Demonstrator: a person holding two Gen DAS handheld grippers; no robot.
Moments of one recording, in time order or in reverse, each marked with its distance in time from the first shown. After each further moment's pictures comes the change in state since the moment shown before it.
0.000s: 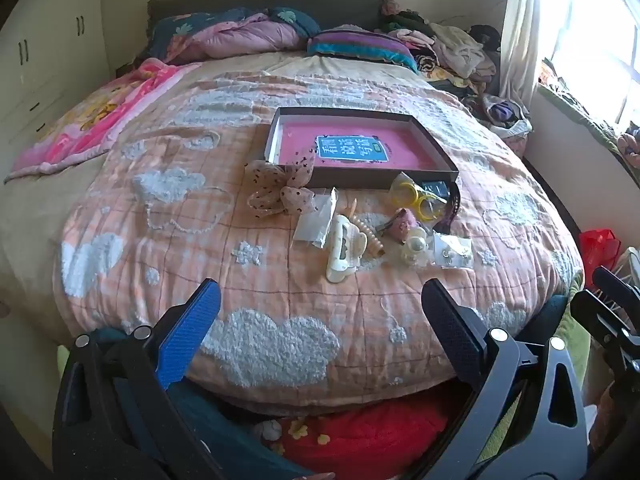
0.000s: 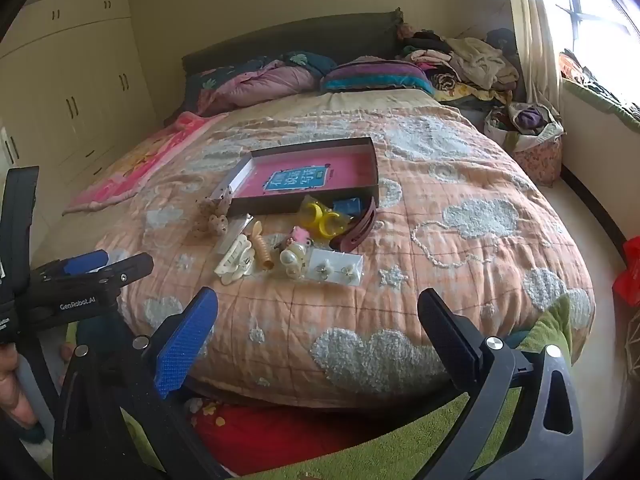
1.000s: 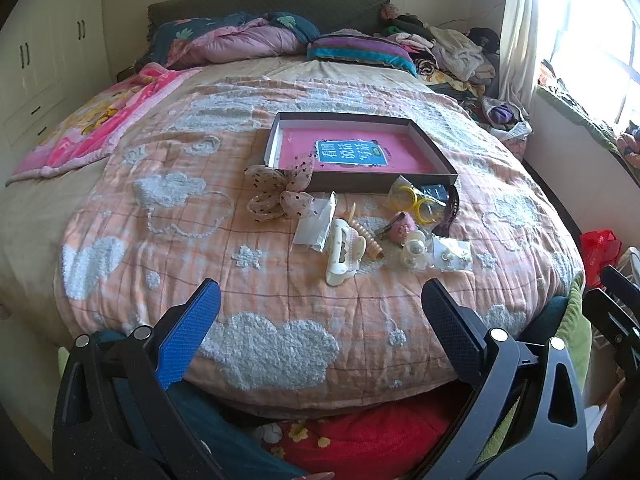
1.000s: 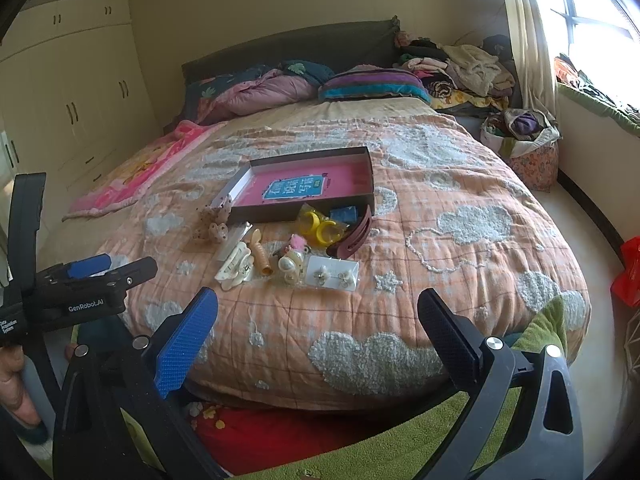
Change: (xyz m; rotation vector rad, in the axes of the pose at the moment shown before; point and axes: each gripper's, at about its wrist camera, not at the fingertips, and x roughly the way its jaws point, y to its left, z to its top) left arm -0.002 -0.002 0.000 0.006 -0.021 -0.011; right arm -0.014 0.004 0.002 -0.013 -0.034 -0.015
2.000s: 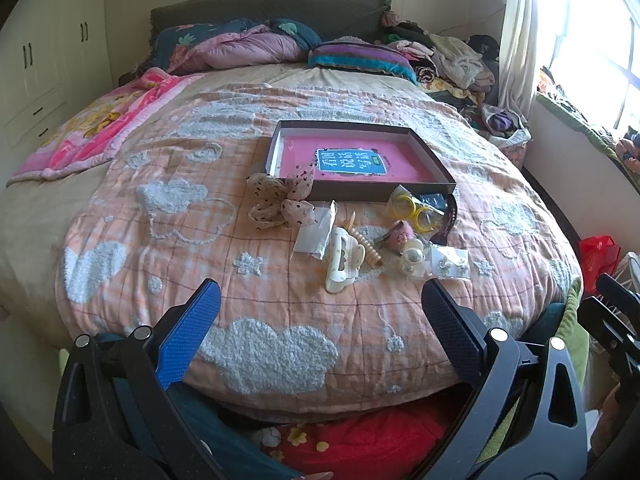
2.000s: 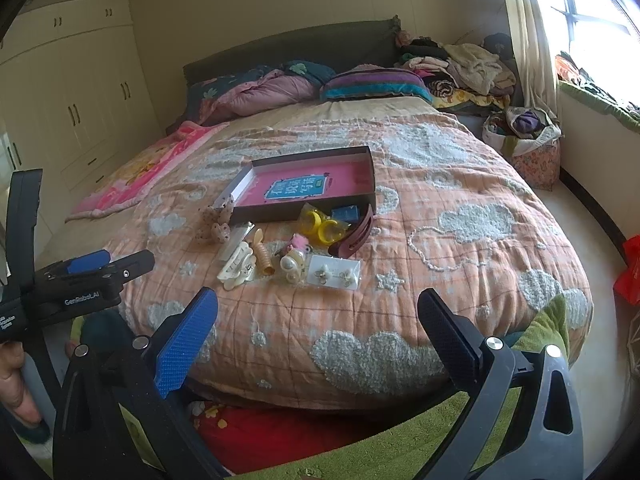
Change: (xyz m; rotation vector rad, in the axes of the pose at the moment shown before) left arm -0.008 0.001 0.004 -0.011 -0.025 -0.004; right arm -0.001 -0.003 -0.002 0.016 -0.002 0.012
